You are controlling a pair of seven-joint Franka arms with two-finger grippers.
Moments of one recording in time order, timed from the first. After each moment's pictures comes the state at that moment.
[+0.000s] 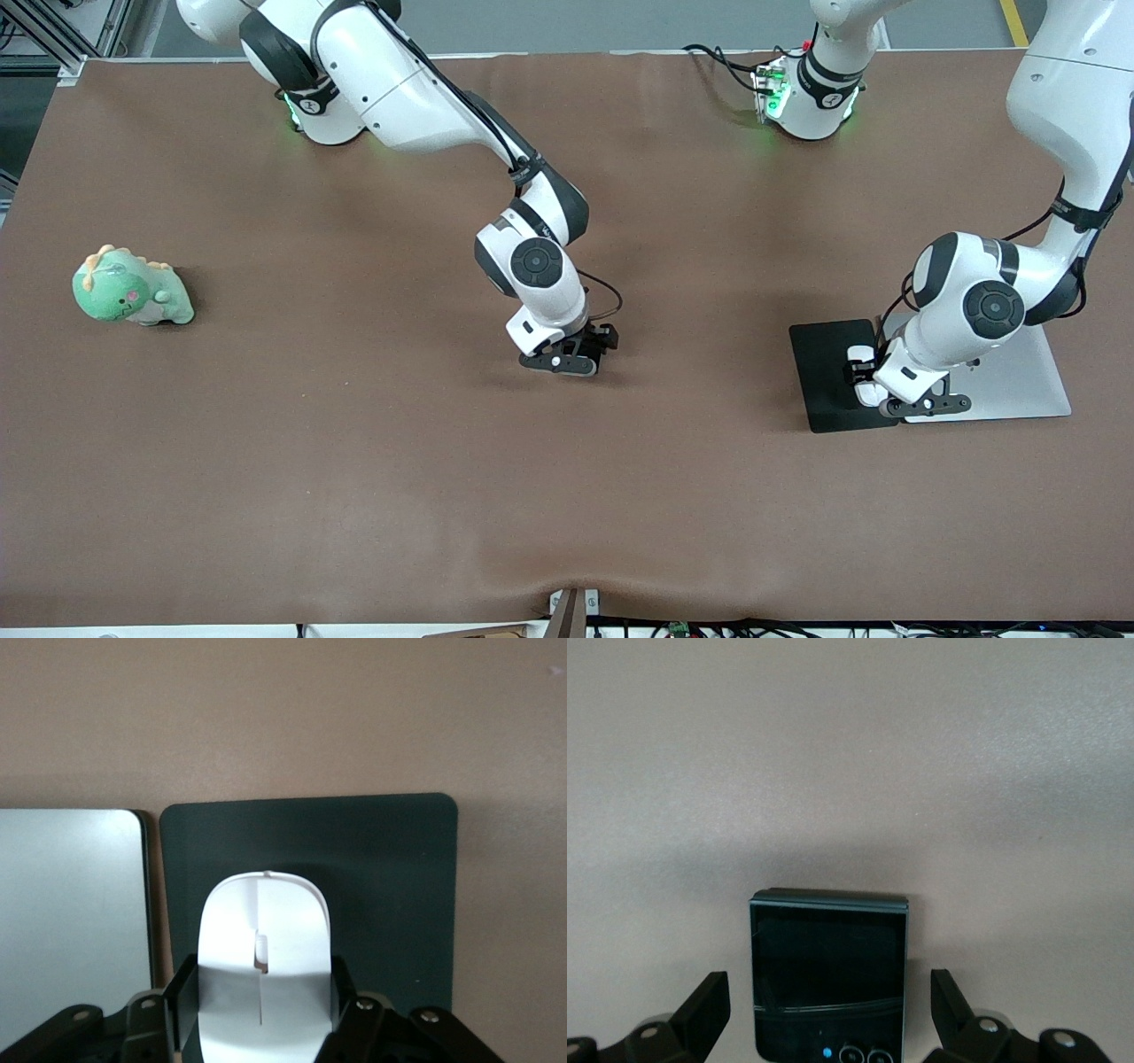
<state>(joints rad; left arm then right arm) 0.45 0.56 -0.50 -1.95 0.46 2.43 -0.36 0.73 0.92 0.03 -1.33 0.09 2.39 0.86</state>
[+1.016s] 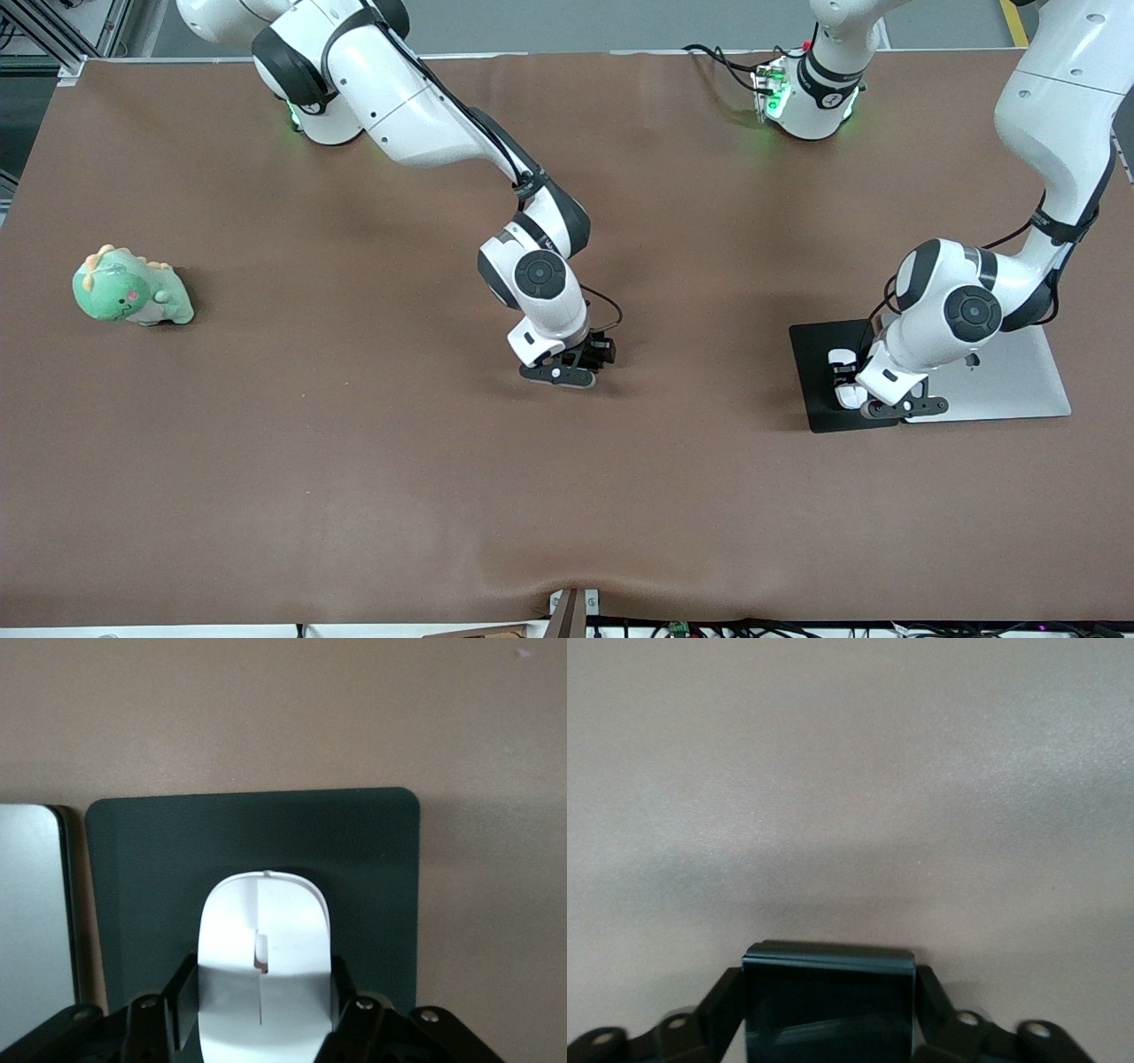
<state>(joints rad) 0.44 0.61 -0.51 -1.95 0.46 2.48 -0.39 0.74 0.98 0.01 -1.25 0.06 2.39 0.88</state>
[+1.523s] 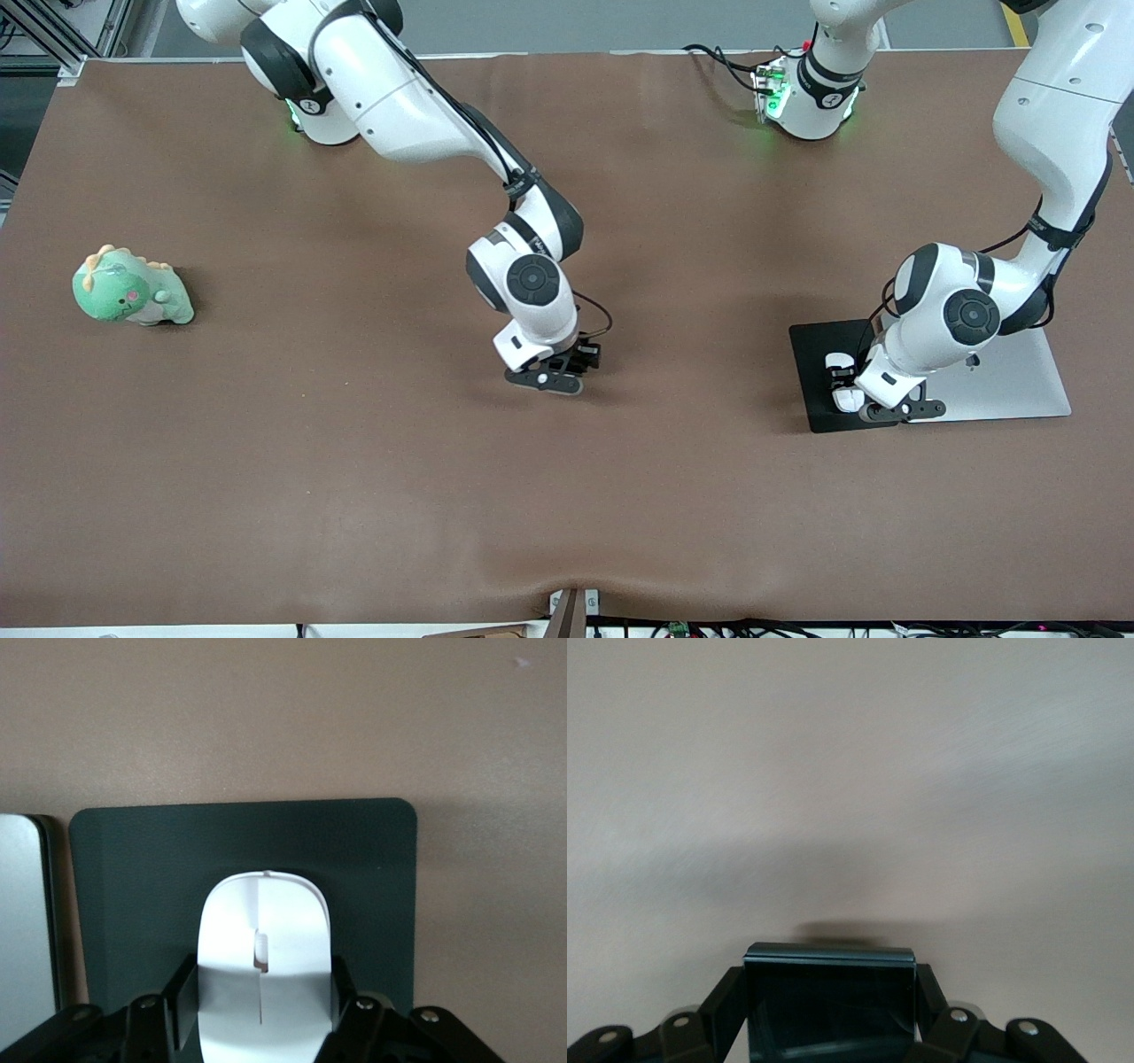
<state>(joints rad) 0.45 0.63 -0.51 -1.94 0.46 2.50 -0.39 0.70 0.91 -0.02 -1.25 0.06 2.21 0.88</state>
